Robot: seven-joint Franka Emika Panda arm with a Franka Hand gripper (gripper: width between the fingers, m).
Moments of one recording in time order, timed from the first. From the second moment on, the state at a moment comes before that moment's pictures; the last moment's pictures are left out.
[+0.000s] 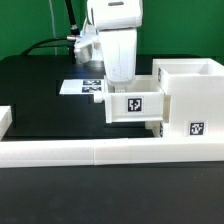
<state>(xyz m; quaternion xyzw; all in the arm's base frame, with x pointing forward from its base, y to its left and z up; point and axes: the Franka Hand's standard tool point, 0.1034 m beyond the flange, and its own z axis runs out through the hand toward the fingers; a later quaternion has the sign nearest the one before) 0.542 -0.007 0.058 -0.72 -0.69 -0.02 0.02</state>
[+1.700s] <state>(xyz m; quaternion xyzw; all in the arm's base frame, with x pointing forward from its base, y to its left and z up) 0.542 0.003 0.053 -0.73 -0.68 -0.02 0.03</state>
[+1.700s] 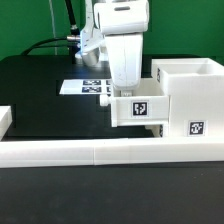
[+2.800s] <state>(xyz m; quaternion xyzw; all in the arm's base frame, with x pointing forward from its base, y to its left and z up) 0.544 0.000 0.053 -0.72 -0.70 -0.02 0.01</state>
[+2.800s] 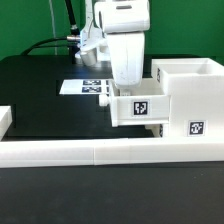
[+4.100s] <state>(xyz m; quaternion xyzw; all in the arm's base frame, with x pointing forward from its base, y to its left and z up) 0.542 0.000 0.053 -0.70 -0.71 -0.02 0.00</state>
